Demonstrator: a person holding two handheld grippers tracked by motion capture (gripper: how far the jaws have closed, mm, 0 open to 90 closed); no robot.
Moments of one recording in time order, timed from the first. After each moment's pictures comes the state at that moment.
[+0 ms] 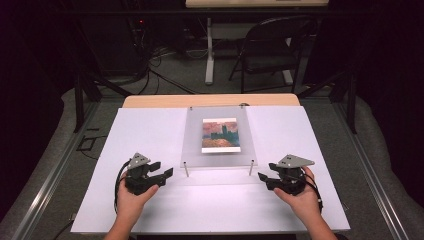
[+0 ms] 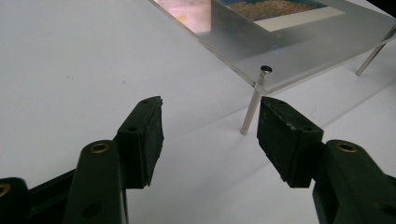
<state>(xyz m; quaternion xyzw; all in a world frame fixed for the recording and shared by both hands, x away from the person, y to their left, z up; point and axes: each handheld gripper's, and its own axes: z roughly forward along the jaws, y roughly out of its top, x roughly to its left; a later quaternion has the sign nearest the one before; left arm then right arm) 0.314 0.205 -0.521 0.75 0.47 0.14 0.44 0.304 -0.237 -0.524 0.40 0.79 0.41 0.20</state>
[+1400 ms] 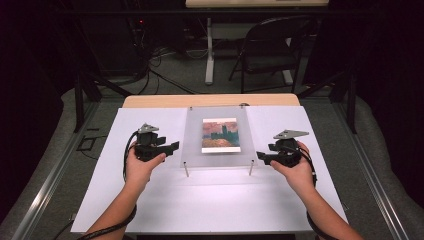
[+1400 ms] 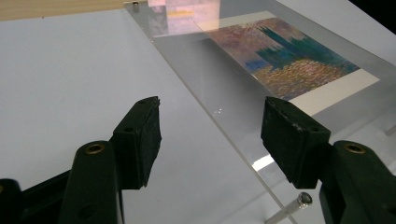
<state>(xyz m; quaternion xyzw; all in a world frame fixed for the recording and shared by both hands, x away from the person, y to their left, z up) 0.393 0.186 -0.487 0.75 0.49 0.13 0.42 0.373 -0.237 -0.504 0.45 0.78 0.39 0.17</state>
